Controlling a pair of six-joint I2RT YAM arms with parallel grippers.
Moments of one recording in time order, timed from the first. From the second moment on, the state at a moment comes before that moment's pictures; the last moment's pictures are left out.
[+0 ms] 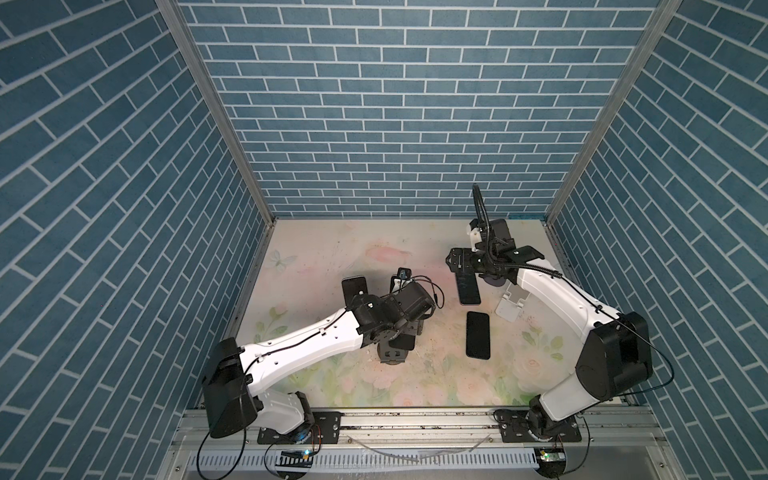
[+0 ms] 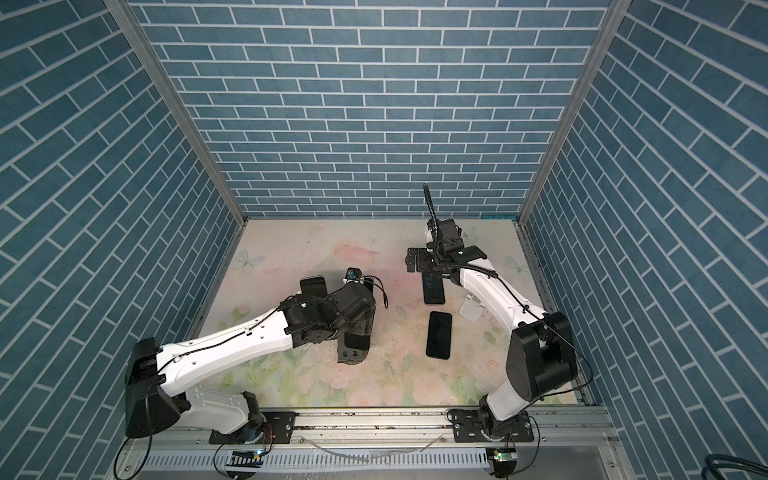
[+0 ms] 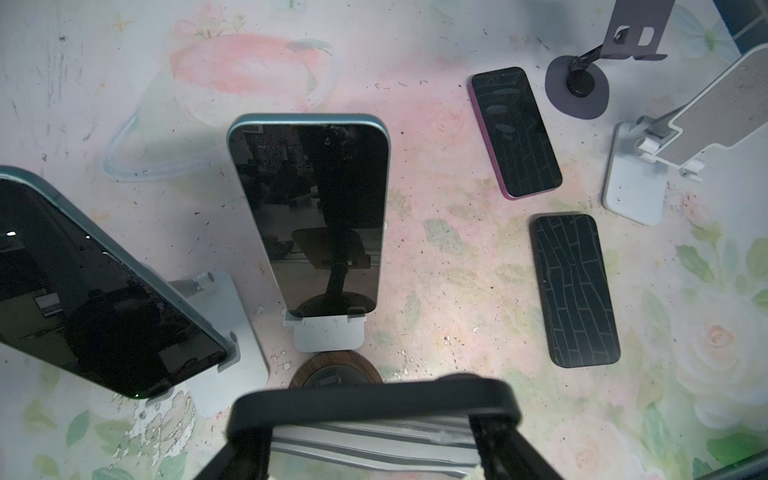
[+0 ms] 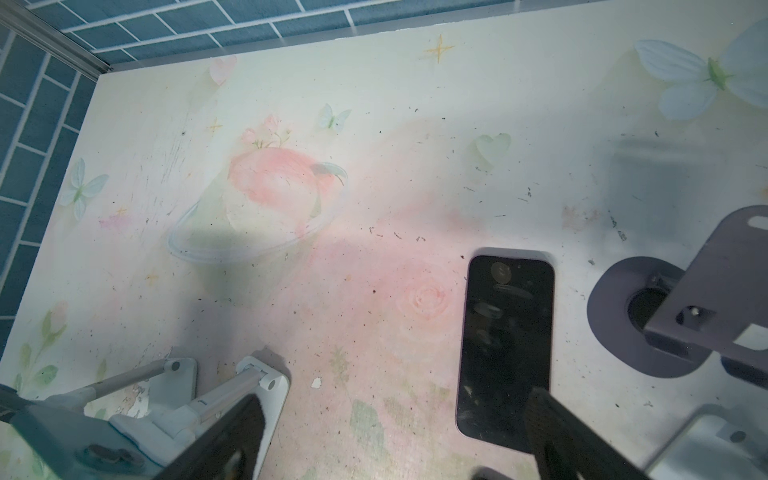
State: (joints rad) left arm -1.05 1.41 1.22 -0.82 -0.38 -0.72; right arm 0.44 1.57 1.30 -0.55 -0.10 0.31
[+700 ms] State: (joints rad) left arm -1.09 1.73 1.47 -0.83 -0.33 -0.67; right arm 0.44 1.35 1.23 -0.53 0.22 0.28
